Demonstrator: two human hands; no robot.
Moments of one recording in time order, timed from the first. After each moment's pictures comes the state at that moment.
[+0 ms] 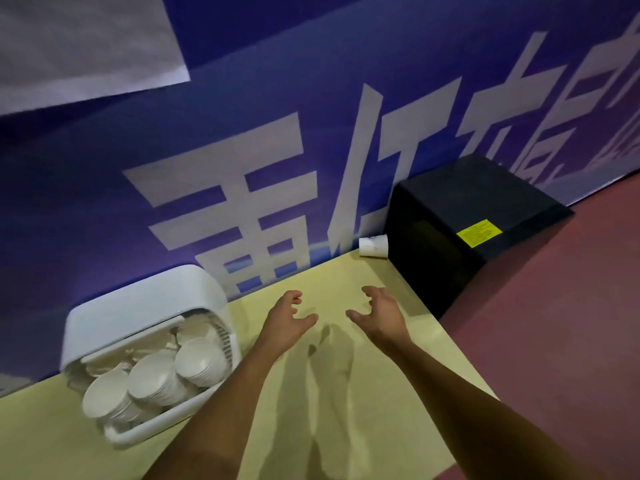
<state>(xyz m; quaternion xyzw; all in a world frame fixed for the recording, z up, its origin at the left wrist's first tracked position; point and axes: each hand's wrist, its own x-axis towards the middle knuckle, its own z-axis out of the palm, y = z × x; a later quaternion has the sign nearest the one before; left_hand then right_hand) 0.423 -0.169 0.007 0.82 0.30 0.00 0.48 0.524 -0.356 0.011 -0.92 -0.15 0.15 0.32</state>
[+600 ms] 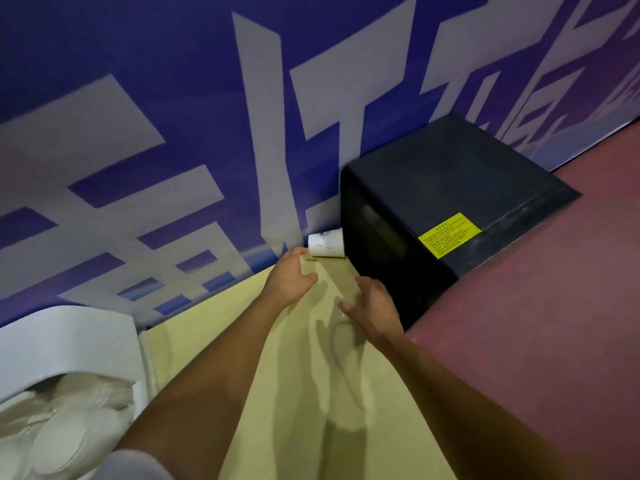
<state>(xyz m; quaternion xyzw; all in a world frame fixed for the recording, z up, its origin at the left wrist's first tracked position) 0.651 -0.217 -0.039 0.91 0.24 -0.07 0.33 0.670 -0.413 -0.065 -0.89 -0.11 0.22 0.38</state>
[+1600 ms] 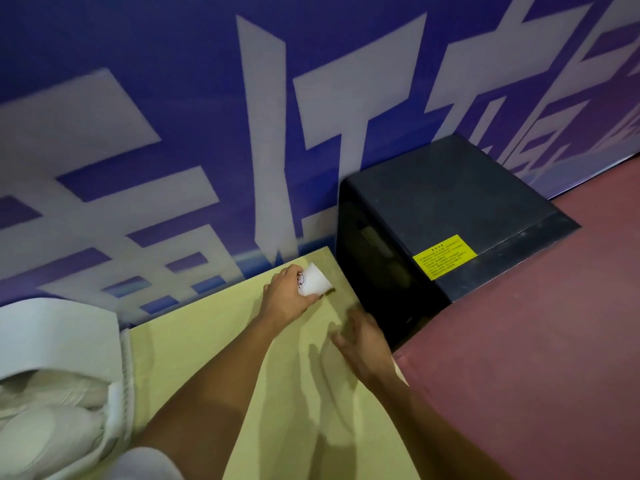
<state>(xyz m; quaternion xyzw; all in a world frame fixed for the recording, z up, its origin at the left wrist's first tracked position) 0.655 -0.227 -0.084 0.92 0.26 -0.05 0.28 0.650 -0.433 -0.079 -0.89 -0.15 0.23 0.36</state>
